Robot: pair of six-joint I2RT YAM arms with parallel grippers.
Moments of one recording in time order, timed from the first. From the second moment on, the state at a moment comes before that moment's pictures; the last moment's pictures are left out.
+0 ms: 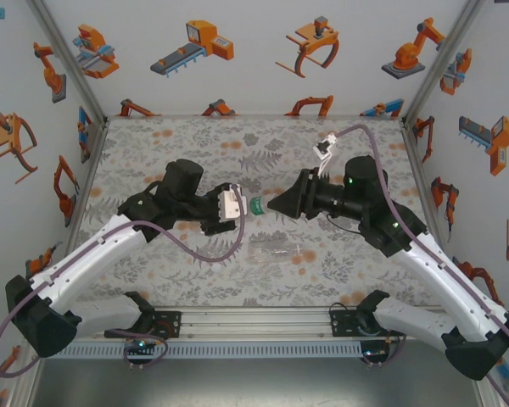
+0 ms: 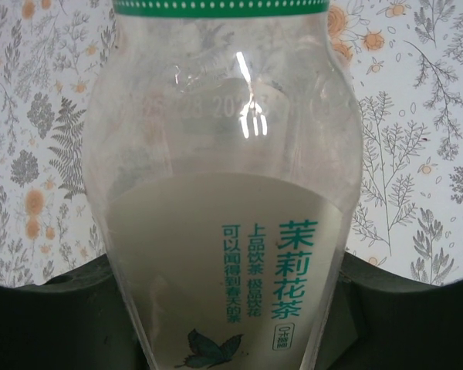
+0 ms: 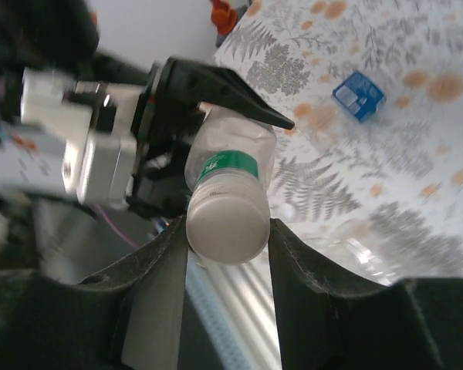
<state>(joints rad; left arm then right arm) -0.76 1.16 1.08 -0.58 0.43 0.77 0.68 0.97 1.09 -0.41 -0.39 0.71</state>
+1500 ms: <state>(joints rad) -0.78 1.15 1.06 -0.55 0.54 0.78 0.62 1.02 1.30 -0.62 -0.87 -0.57</state>
